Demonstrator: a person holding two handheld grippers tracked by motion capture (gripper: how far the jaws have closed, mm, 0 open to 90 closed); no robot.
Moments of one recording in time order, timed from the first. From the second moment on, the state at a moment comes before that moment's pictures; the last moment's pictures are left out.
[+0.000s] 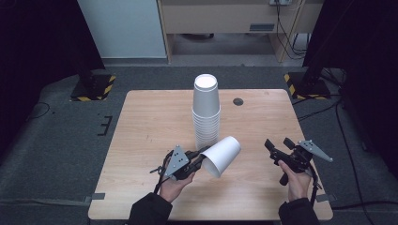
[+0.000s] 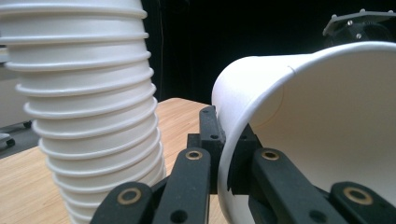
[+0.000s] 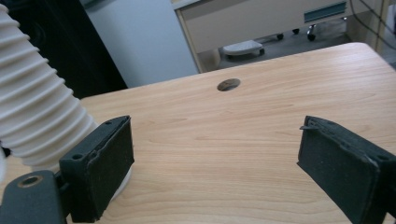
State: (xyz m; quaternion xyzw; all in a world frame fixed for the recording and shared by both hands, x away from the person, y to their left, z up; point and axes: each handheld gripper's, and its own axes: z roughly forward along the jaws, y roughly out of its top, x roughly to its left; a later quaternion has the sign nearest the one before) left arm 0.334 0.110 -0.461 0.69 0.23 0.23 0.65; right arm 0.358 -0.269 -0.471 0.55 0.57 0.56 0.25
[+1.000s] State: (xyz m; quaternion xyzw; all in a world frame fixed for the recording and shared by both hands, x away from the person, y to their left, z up) left arm 0.310 0.202 -0.447 0.70 0.29 0.26 0.60; right arm 0.362 -0.272 -0.486 0.53 0.64 0.47 0.30
